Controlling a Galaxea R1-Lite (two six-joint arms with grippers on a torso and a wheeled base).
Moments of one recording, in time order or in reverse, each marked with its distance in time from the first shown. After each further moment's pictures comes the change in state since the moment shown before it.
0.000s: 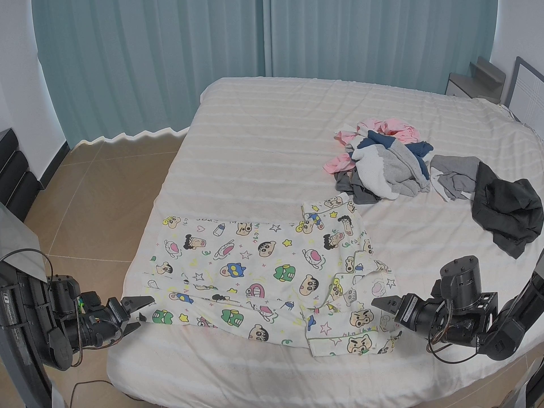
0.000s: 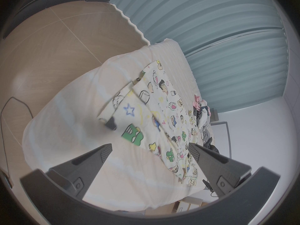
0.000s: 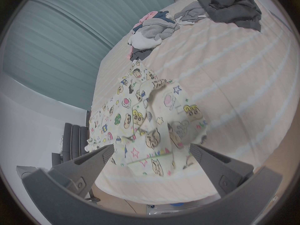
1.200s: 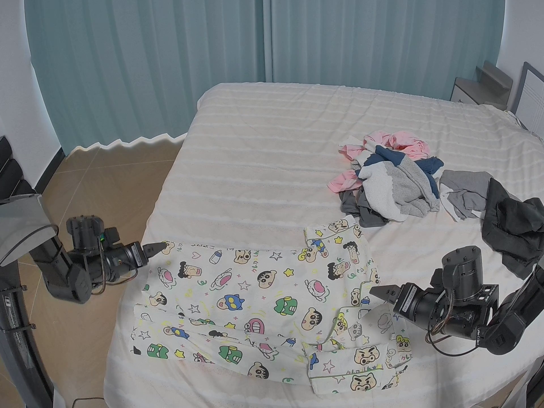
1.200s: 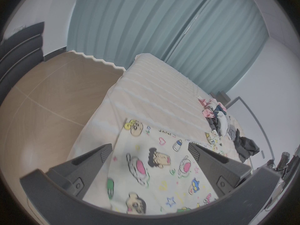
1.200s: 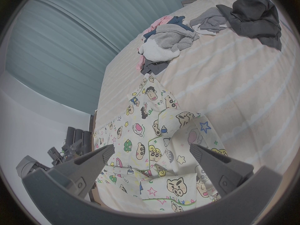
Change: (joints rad) left arm -0.077 -0.015 -0.688 0.564 0.212 0.440; right arm -0.007 -0.017 -0.047 0.005 -0.001 -0.040
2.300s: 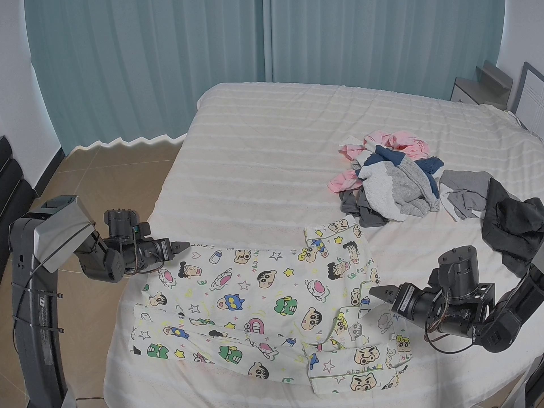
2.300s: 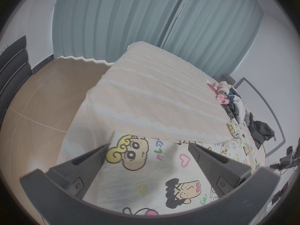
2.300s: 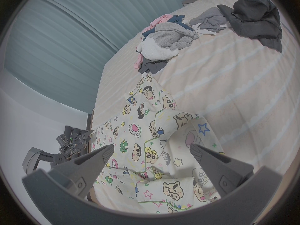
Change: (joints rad) left arm -0.065 0.269 -0.440 0.253 0.054 0.124; right arm -0.014 0.034 -0.015 -0.002 0.001 -0.021
